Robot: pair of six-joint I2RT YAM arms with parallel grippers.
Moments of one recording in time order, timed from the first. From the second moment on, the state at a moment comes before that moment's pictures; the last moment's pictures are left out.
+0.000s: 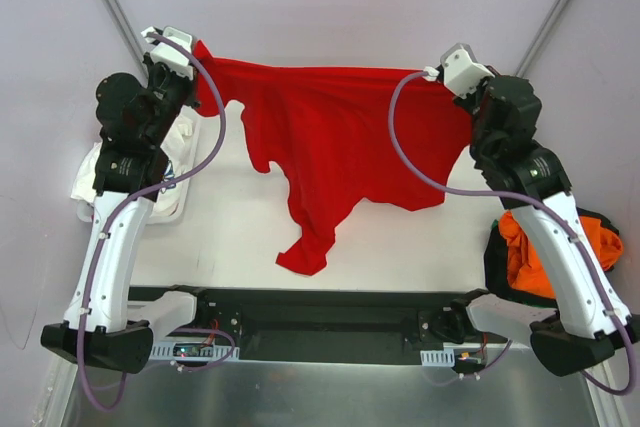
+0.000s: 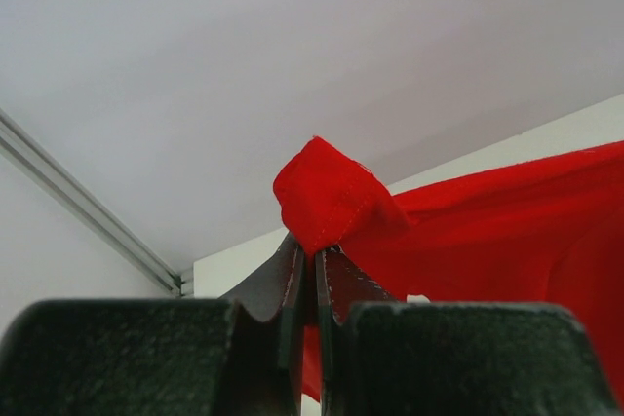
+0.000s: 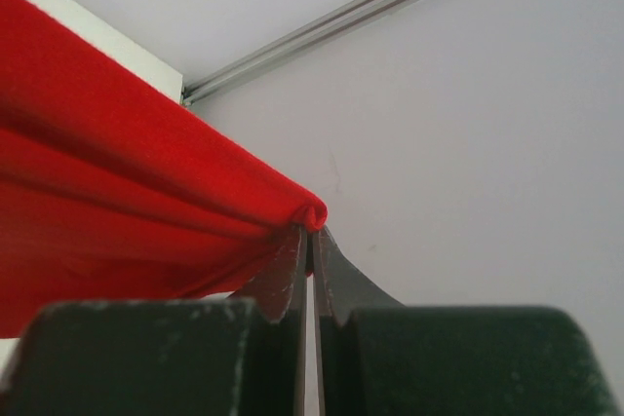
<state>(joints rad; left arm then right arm) -0.12 1.08 1.41 -0.23 0.14 0.26 0.46 1.12 1.53 -0.54 0.71 -0.93</state>
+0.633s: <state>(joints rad) -0.12 1.35 1.34 0.01 0.04 0.34 0.34 1.54 1.61 -0.43 0.67 -0.96</state>
